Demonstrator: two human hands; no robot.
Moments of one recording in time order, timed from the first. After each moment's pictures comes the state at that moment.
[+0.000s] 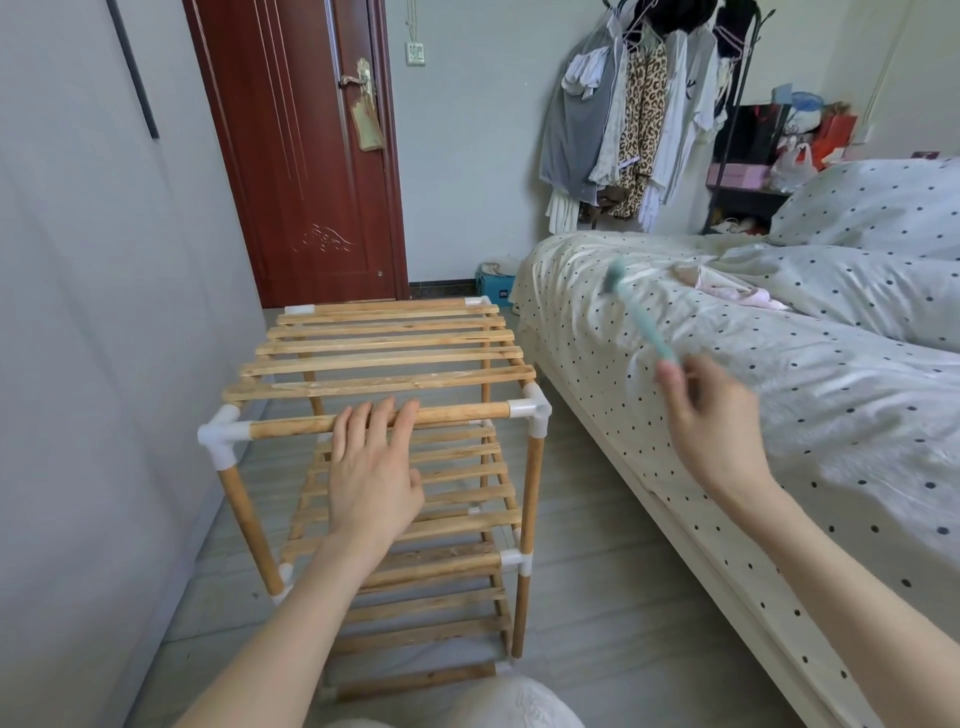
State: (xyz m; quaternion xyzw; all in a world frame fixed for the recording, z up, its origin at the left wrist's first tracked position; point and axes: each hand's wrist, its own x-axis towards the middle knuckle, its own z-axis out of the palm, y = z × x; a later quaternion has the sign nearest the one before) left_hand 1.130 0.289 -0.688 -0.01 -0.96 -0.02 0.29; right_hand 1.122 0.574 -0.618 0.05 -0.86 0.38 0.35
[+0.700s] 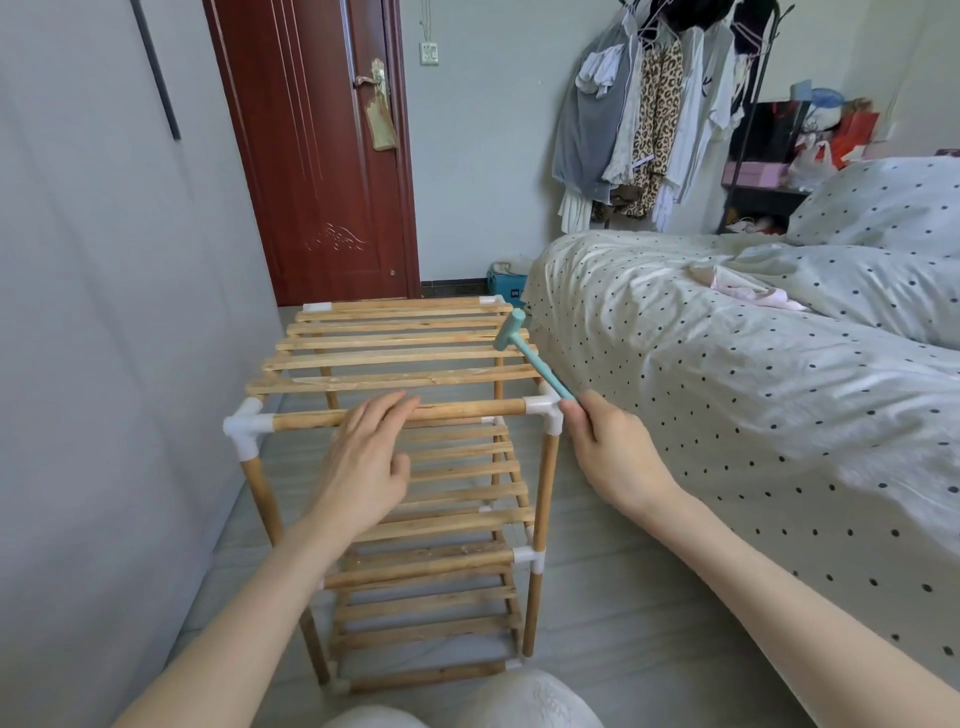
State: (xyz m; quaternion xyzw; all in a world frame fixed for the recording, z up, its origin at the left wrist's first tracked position) left_hand 1.140 0.260 -0.672 -0.10 -0.94 -0.16 0.27; right_hand 1.122 0.510 -0.637 0.16 -0.91 0.33 0.20
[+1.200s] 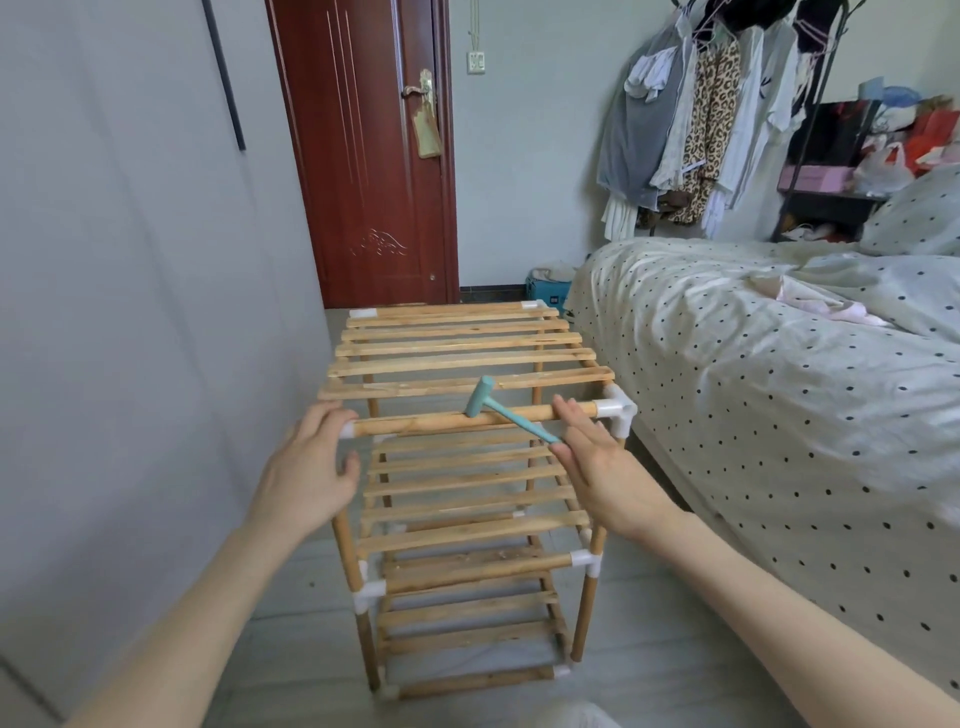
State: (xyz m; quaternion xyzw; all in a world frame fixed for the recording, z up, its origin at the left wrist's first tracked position) left_hand 1.150 0.167 -0.674 0.05 -0.95 -0.15 0.25; right_hand 1.089 0.472 -0.672 0.31 -0.92 0.23 0.12
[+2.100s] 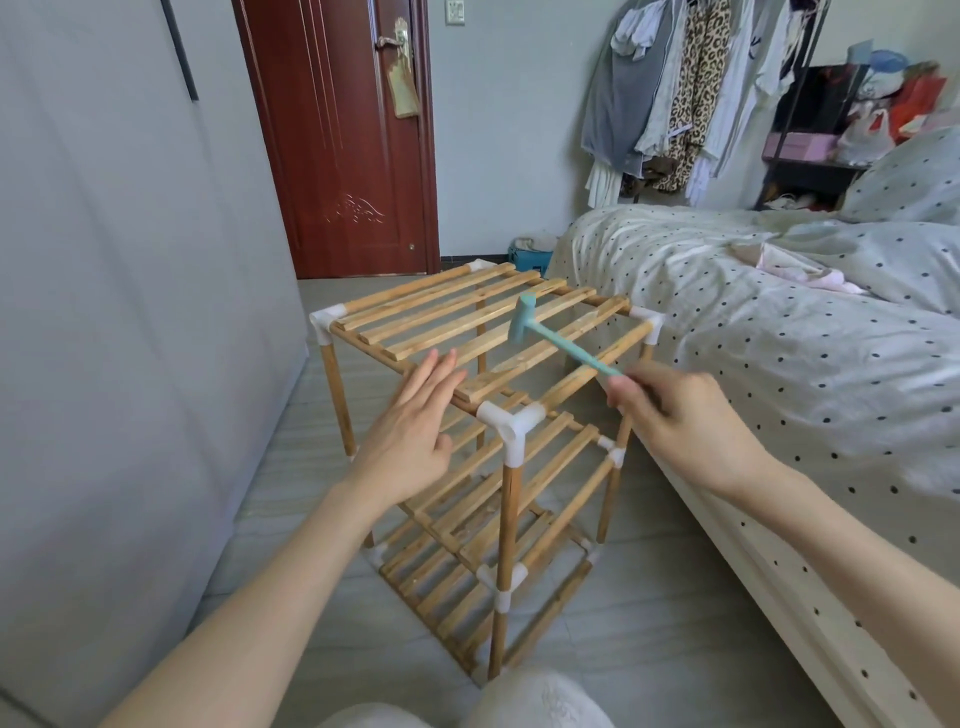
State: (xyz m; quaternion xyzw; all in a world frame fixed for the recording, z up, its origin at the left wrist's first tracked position) left_hand 1.114 0.266 -0.673 -0.13 -0.96 -0.18 0.18; right_hand 1.120 0.528 -0.610 0.26 -0.88 0.31 0.24
